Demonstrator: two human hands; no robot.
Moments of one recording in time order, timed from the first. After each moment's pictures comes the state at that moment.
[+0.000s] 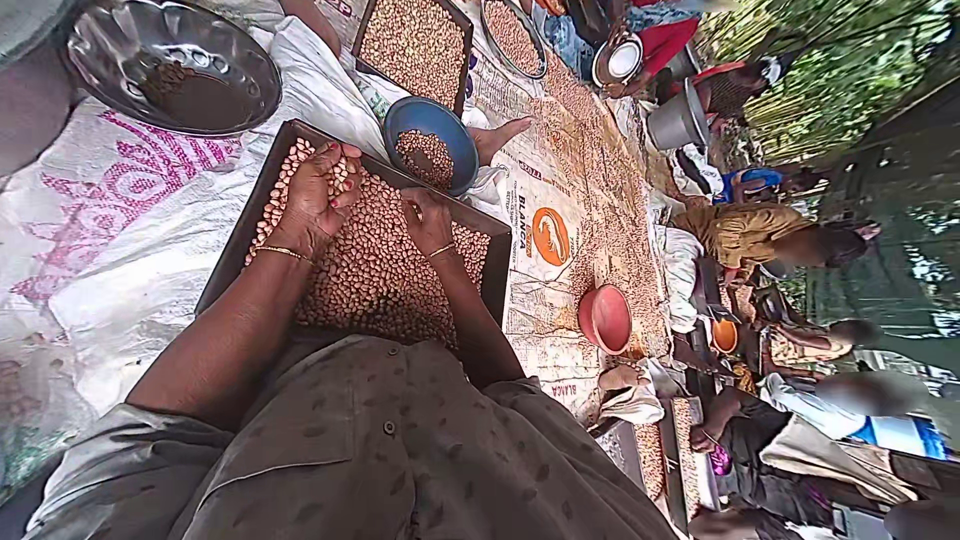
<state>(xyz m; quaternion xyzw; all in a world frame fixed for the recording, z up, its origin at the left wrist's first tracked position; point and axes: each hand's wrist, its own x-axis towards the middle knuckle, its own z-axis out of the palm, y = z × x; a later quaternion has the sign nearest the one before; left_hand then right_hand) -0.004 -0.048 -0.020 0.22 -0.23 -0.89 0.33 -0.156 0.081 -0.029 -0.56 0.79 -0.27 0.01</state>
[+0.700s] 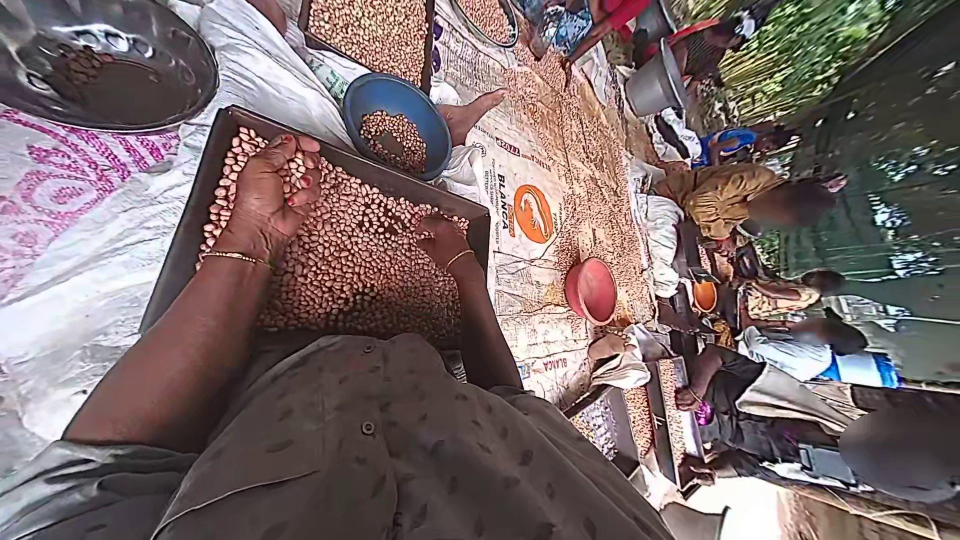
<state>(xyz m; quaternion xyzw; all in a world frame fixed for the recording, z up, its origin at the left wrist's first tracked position) -0.005 -0.046 -0.023 0.23 -0.27 -0.88 0.31 -0.196 0.156 -0.010 -0.50 0.84 -0.06 0.18</state>
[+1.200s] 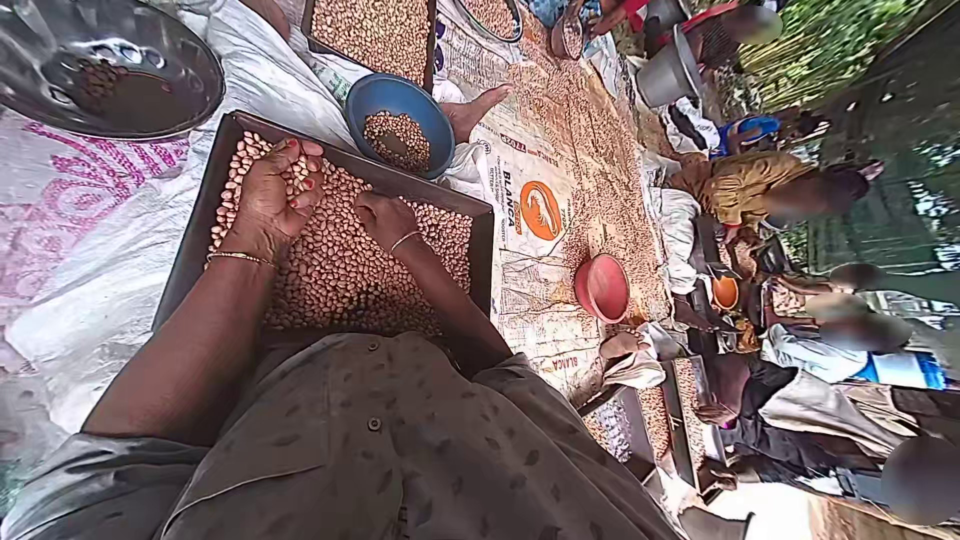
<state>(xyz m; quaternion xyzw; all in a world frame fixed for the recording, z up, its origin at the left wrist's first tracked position) -0.005 -0.046 -0.024 0.24 -0.27 -0.88 0.29 -0.135 0.076 -0.019 -0.54 0.82 -0.10 0.14</state>
